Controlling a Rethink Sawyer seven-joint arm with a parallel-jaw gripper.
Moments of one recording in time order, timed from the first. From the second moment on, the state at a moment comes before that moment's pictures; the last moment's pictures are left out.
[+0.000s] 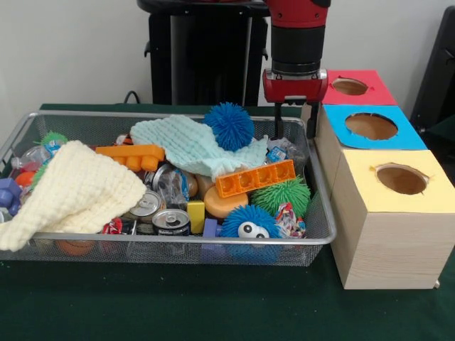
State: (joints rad) arm -0.20 -0.63 0.10 2.14 0.08 -0.10 1.57
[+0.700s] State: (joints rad) arm -0.19 -0.62 0.10 2.14 0.09 -0.10 1.57
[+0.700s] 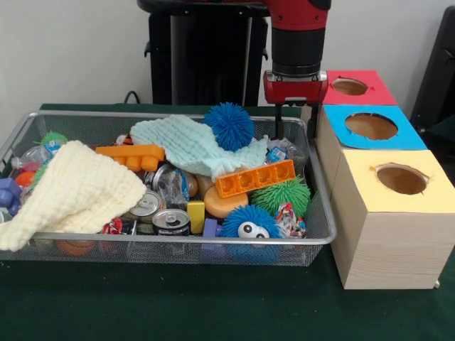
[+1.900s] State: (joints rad) arm -0.18 -0.65 0.09 2.14 0.12 -0.10 1.58
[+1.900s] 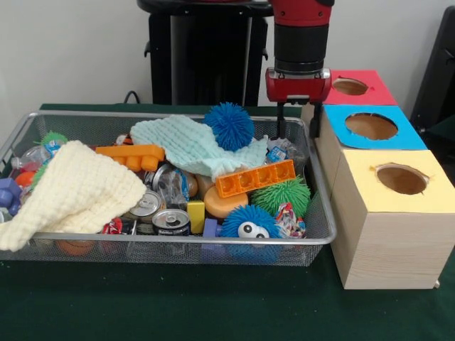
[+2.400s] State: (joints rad) arm -0.14 -0.69 0.05 2.13 0.16 -0.10 1.58
